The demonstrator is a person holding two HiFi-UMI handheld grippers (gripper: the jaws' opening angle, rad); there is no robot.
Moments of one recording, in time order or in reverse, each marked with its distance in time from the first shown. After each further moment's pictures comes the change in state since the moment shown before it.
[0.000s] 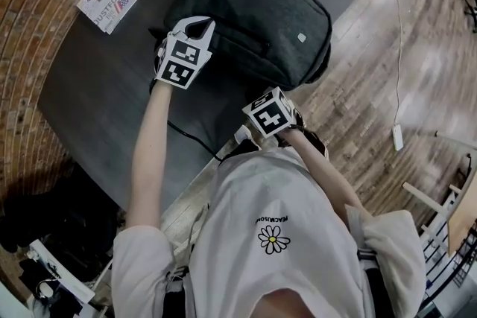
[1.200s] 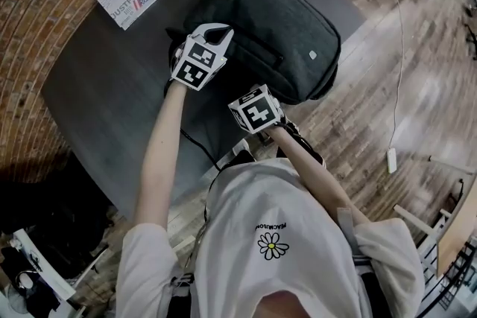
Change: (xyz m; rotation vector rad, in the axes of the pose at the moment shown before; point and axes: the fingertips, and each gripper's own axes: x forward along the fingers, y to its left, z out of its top) left arm 0.000 0.003 0.000 -0.048 -0.067 -0.031; right arm 0.027 0.038 0.070 -0.002 -0.112 0.093
